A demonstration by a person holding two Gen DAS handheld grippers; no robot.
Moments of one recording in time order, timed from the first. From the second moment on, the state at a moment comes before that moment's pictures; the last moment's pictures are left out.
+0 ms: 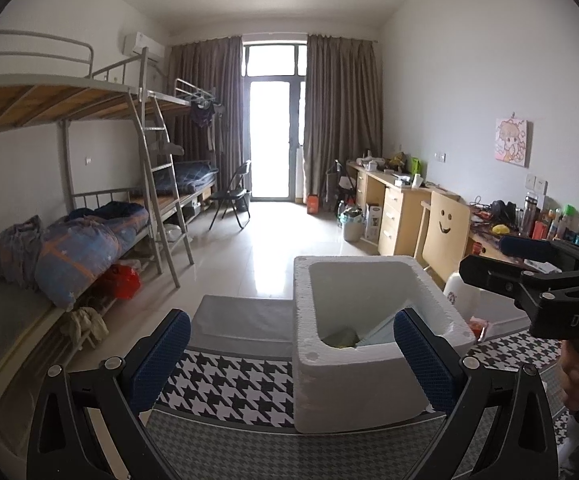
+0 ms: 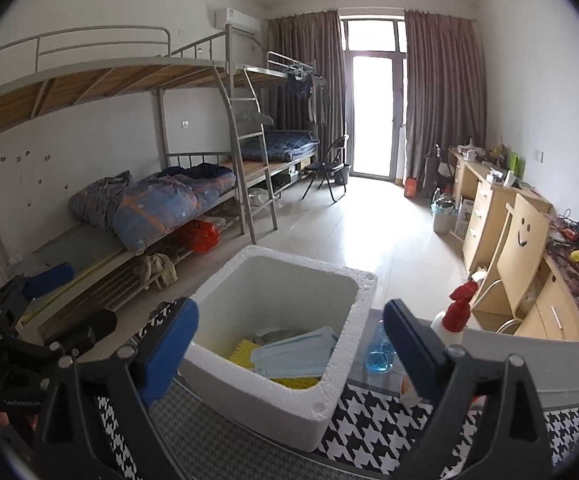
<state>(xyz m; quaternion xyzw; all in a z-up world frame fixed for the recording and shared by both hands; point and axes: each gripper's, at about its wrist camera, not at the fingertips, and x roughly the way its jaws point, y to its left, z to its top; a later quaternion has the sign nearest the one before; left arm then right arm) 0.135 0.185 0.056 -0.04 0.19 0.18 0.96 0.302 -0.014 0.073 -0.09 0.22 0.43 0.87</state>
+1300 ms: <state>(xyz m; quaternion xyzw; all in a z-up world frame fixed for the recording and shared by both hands) 0.101 0.112 0.075 -0.02 0.16 0.11 0.98 0.255 -0.103 0.072 -0.06 0.18 0.41 0.89</state>
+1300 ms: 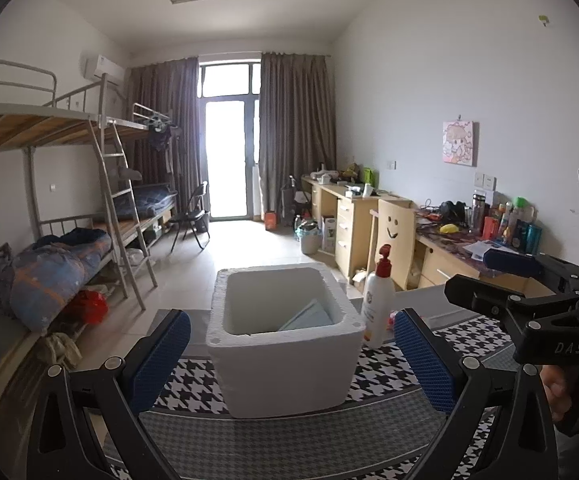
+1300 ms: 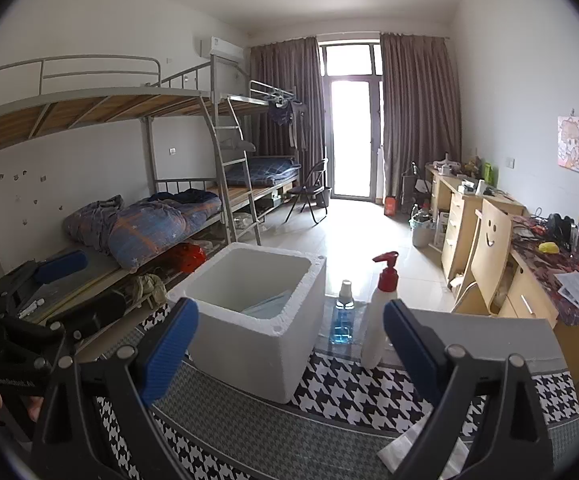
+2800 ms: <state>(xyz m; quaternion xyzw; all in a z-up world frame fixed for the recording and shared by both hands) 0.101 0.042 0.060 -0.02 0.17 0.01 0.99 0.237 -0.187 0.052 -0.02 0.17 0.32 0.93</state>
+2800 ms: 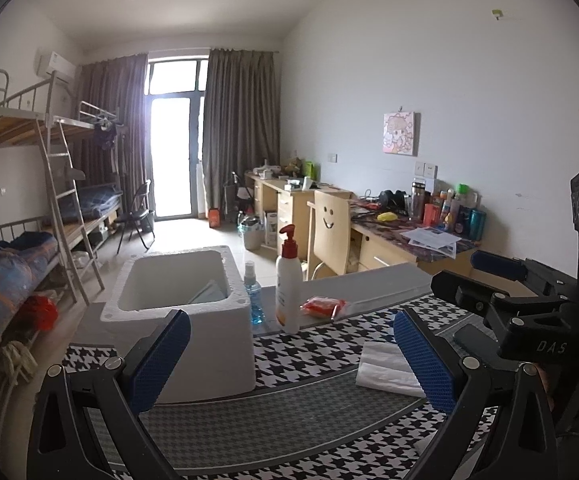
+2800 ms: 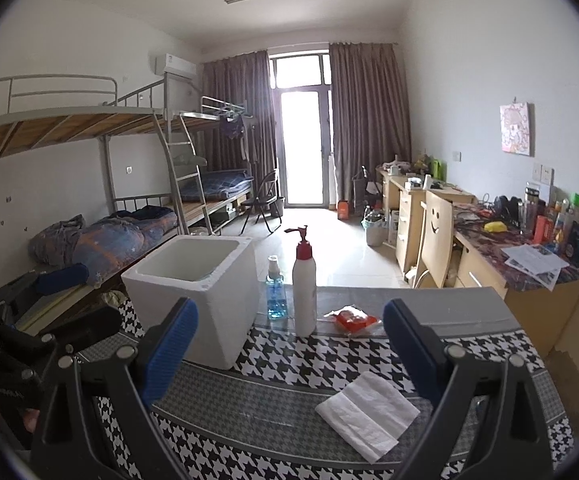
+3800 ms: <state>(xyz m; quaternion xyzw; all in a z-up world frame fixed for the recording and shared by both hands) 0.109 0.006 0.036 0.00 0.19 -0.05 0.98 0.236 -0.227 0.030 -0.01 0.19 0.27 0.94</state>
